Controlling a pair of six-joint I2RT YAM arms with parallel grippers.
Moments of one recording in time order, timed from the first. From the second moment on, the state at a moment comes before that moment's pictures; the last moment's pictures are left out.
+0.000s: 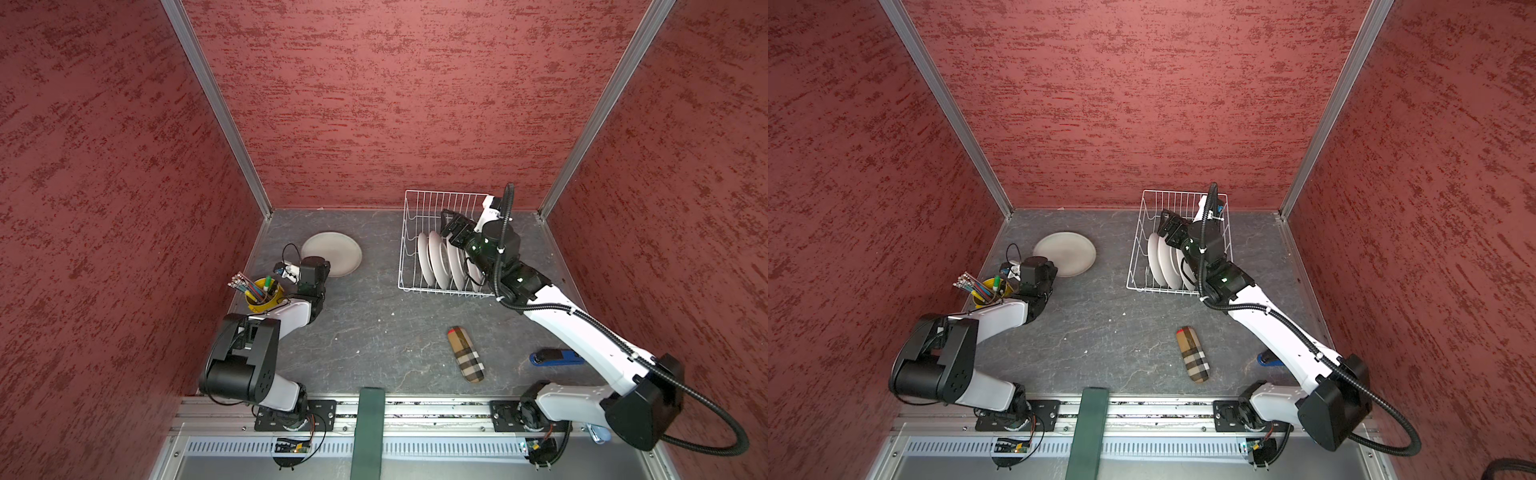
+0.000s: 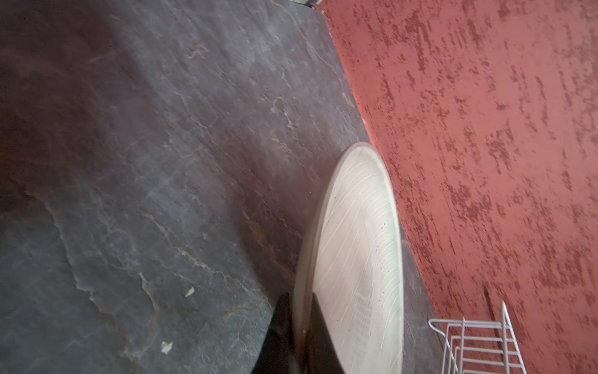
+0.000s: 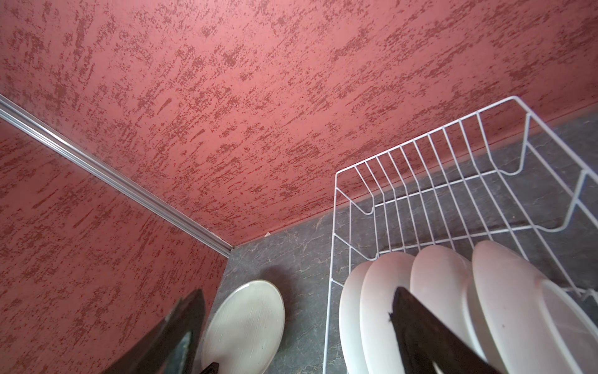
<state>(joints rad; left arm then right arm) -0.13 1.50 0.60 0.33 -0.39 -1.22 0.57 1.27 1.14 -0.02 0.30 0.74</state>
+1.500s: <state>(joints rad) -0.10 1.94 0.76 0.60 -0.46 -1.55 0.56 1.27 1.14 -0.19 0.38 0.67</state>
